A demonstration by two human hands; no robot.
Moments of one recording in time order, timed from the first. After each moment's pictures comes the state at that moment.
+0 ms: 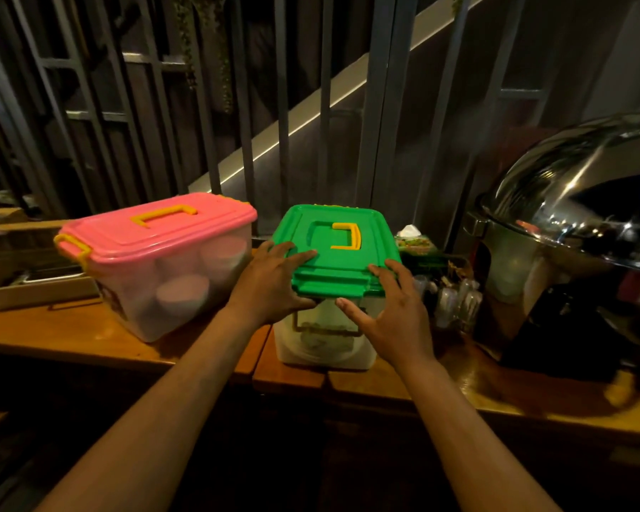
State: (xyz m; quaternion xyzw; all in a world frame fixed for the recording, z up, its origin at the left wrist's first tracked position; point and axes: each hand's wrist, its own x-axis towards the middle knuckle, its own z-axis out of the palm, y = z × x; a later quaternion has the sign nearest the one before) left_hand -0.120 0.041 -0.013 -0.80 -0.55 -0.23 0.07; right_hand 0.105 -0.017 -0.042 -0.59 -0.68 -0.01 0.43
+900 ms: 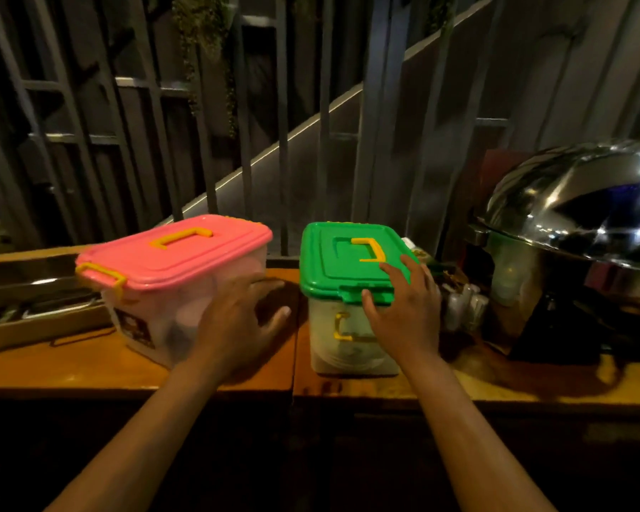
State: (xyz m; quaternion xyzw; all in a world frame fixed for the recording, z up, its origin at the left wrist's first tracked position) left_hand -0.243 -0.008 -0.019 -0.79 -0.48 -0.37 0.05; right_hand 0.023 -0.033 -0.012 -0.66 -0.61 -0.13 0.42
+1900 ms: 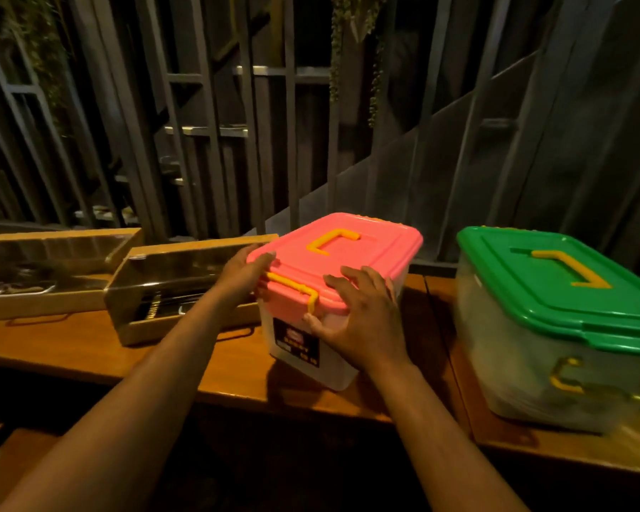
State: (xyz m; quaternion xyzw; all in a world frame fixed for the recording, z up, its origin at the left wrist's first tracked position) left_hand -0.500 0.134 0.006 -0.51 -0.62 -0.48 -0.35; right_hand -0.293 0.066 -0.025 -0.54 -0.75 -0.05 0.37
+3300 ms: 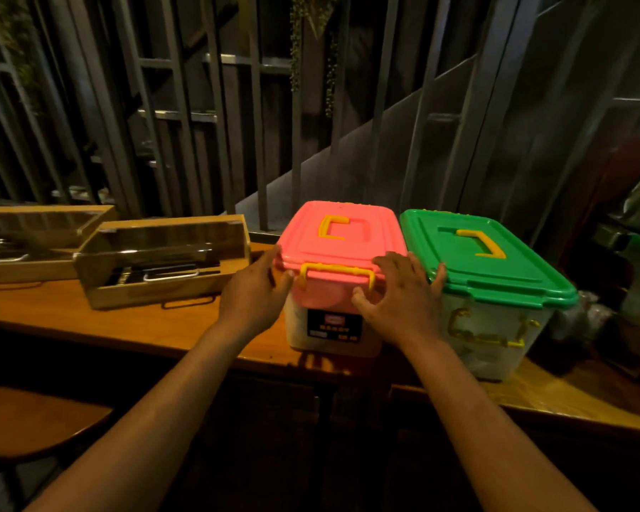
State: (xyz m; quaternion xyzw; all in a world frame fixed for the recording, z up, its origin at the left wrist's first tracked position) left_hand -0.377 0.017 -0.018 -0.67 -0.63 -0.39 -0.04; right_hand -0.150 0.006 -0.018 -0.63 -0.69 -0.13 0.33
